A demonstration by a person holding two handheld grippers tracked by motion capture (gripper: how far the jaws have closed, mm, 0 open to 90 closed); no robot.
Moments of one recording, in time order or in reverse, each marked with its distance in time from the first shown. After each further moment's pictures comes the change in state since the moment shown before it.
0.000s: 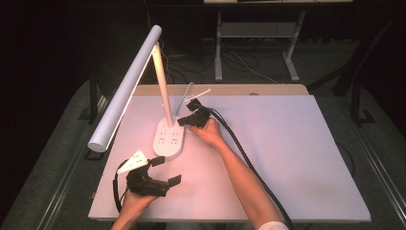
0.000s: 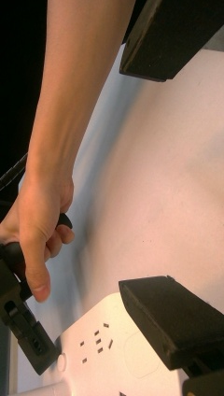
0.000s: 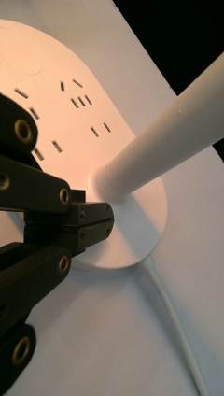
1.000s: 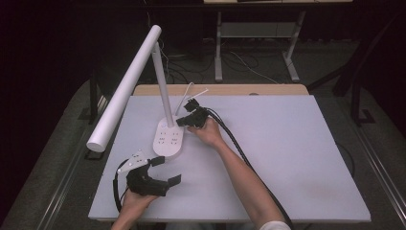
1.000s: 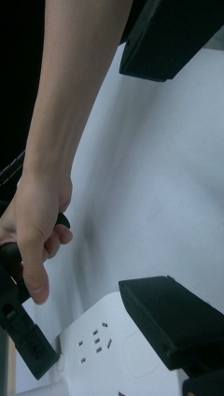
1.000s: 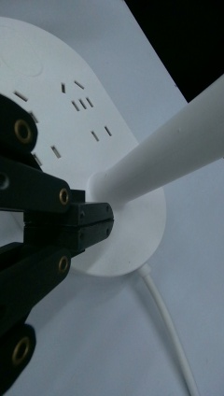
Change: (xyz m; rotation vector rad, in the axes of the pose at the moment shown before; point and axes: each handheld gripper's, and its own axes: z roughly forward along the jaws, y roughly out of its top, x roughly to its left) left arm 0.001 0.000 0.000 0.003 -0.002 0.000; right arm 0.008 0.003 0.001 0.015 -0.022 -0.035
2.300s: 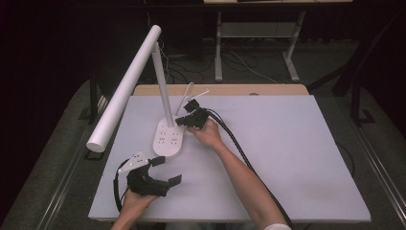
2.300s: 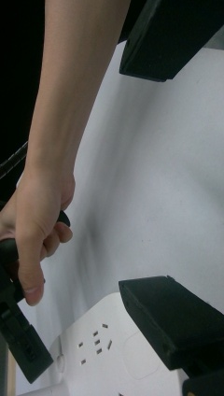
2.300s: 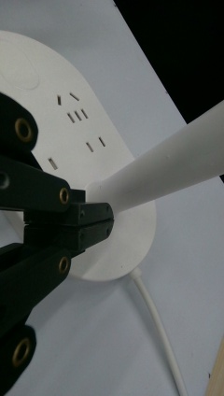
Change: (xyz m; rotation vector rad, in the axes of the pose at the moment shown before) left arm 0.000 0.000 0.002 0.004 -0.001 0.006; right arm 0.008 -0.002 -0.006 -0.048 -0.011 -0.010
